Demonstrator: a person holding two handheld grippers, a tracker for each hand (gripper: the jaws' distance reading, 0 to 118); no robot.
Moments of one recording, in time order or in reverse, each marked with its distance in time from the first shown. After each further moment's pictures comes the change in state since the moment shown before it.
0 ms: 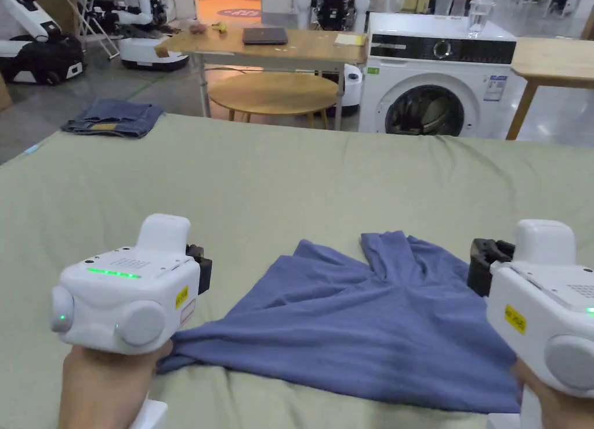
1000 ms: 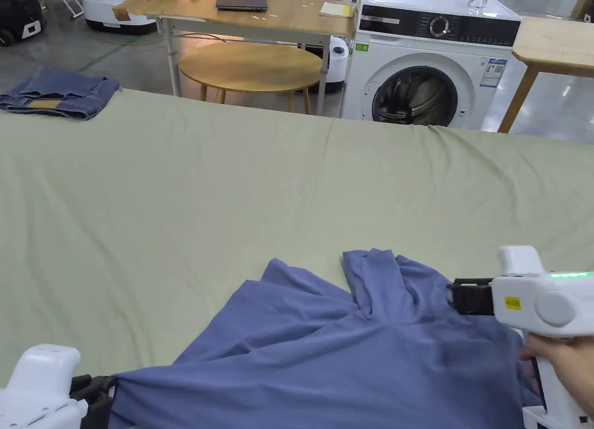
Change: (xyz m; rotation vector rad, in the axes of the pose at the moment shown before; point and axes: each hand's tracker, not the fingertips) left arm -0.025 -0.038 -0.065 -0.274 -0.093 0.057; right arm 0.124 -0.027 -0.287 -0.510 -0.006 0.131
